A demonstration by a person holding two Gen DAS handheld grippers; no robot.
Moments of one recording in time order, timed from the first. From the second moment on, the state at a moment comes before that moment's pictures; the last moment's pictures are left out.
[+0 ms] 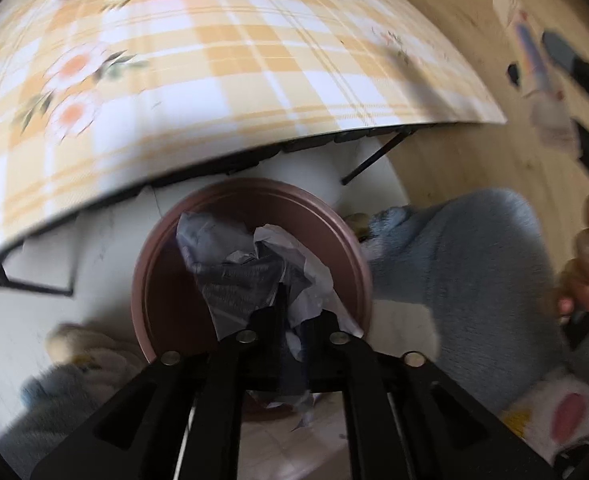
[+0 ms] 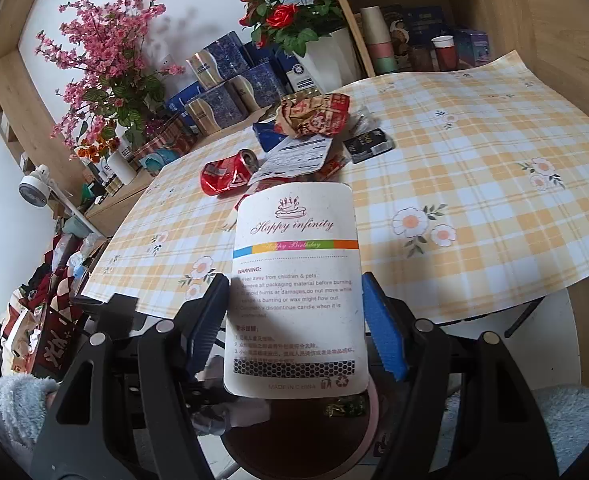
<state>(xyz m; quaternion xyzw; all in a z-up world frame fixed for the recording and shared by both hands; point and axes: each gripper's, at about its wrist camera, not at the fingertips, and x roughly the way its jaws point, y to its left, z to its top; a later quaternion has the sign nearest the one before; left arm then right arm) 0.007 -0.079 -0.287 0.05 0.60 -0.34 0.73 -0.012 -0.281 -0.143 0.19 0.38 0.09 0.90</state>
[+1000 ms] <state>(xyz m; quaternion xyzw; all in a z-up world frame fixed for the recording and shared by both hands) -0.073 0.080 -0.168 -0.05 0.33 -0.12 0.93 -0.041 -0.186 -0.190 0.05 0.47 0.16 0.87</state>
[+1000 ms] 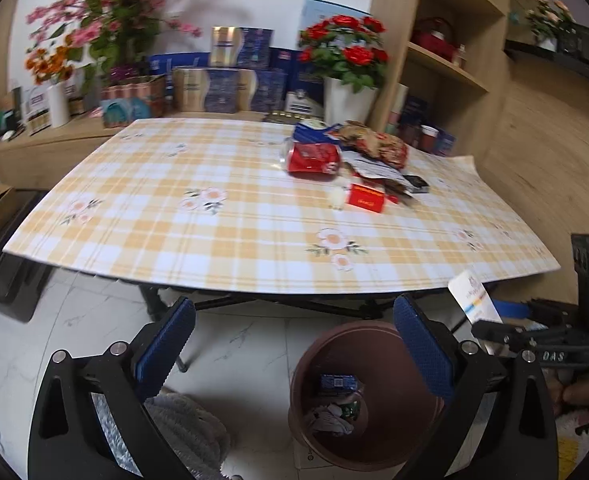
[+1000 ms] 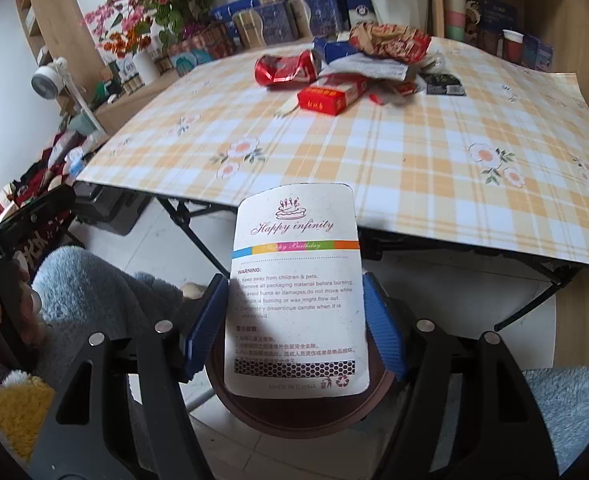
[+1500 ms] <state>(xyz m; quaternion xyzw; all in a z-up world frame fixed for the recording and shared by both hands) -0.069 0.086 -0.173 -0.07 0.34 -0.12 0.93 -0.040 -0.188 -0.187 0.08 0.45 0.16 0.88</state>
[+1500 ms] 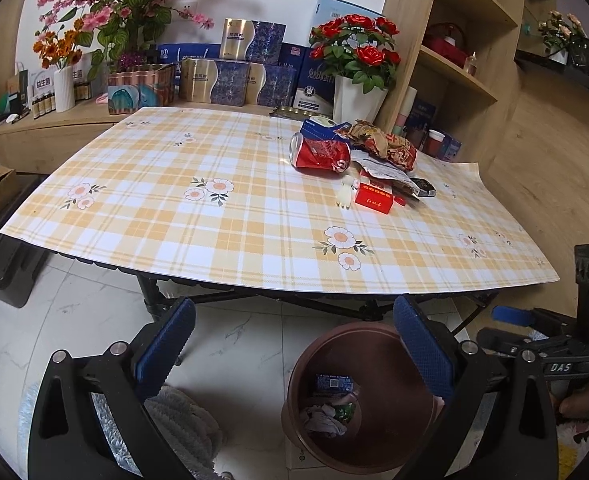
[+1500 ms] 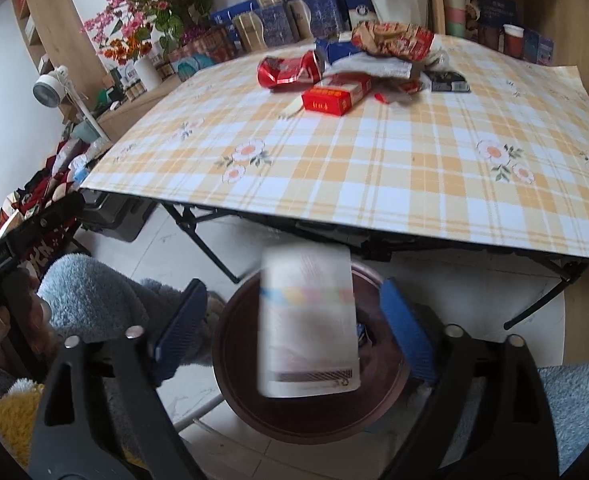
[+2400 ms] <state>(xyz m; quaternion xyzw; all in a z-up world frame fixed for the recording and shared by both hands) -0.061 0.071 -0.182 -0.02 0.36 -0.10 0.93 -0.033 -0.232 -0.192 0.15 0.44 0.08 0.88</state>
